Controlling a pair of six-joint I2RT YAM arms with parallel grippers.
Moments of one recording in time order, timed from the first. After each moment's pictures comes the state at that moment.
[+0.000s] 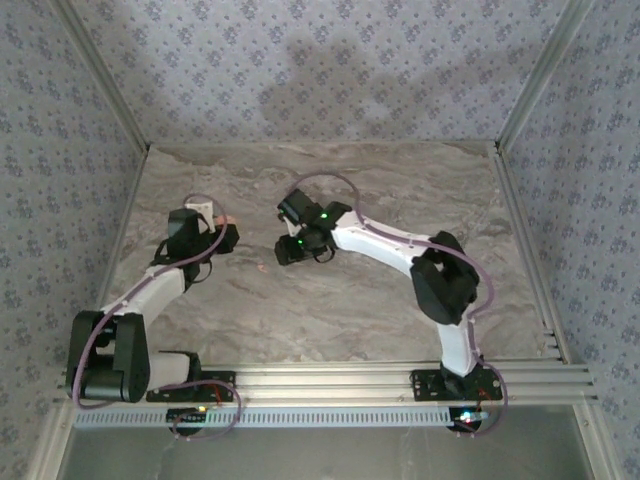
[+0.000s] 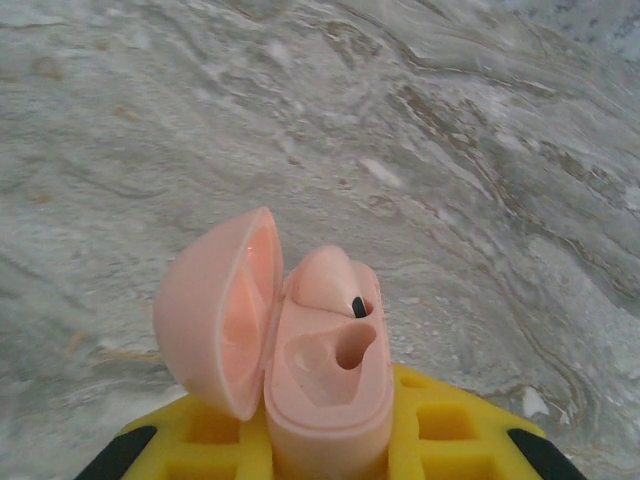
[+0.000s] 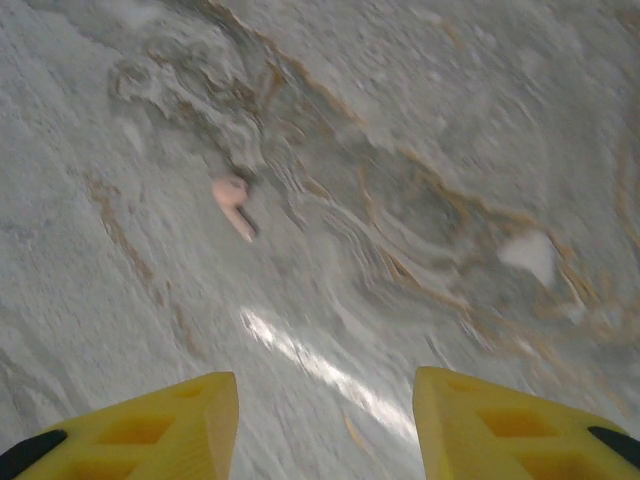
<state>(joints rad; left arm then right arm) -0.08 1.25 0.59 0.06 0.28 -0.34 0.88 2.01 1.64 -0.71 -0.12 0.42</state>
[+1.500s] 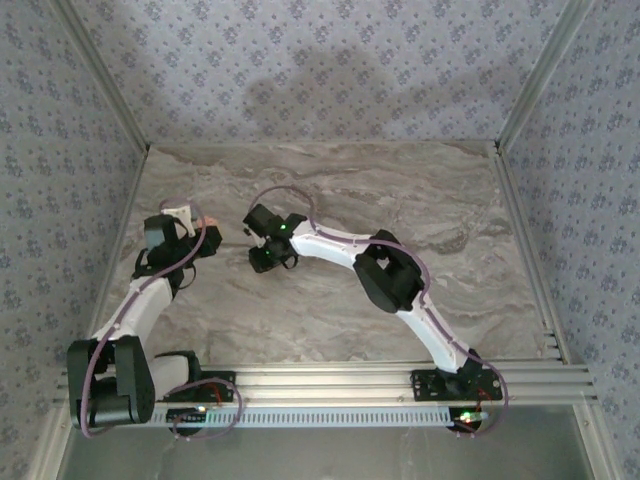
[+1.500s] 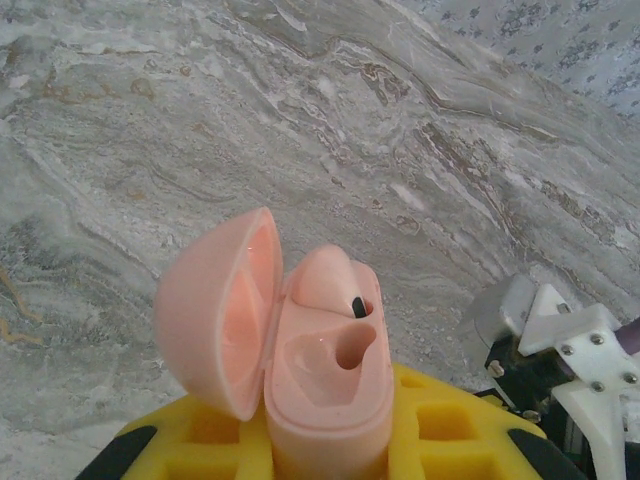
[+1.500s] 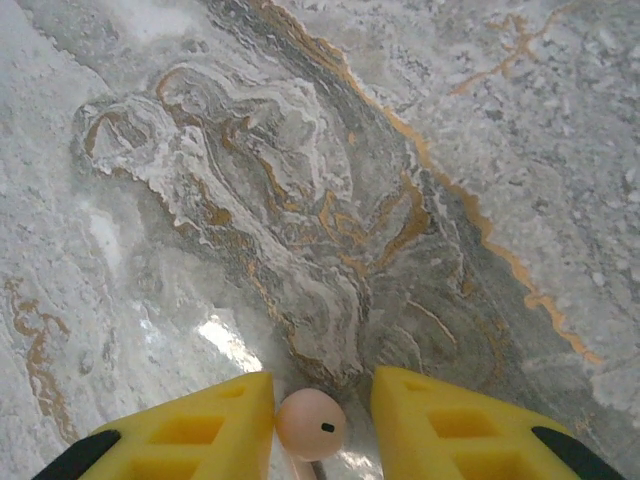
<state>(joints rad) 0.05 1.14 0.56 -0.01 0.37 -0.34 0.94 2.36 1.92 -0.64 -0.10 0.31</state>
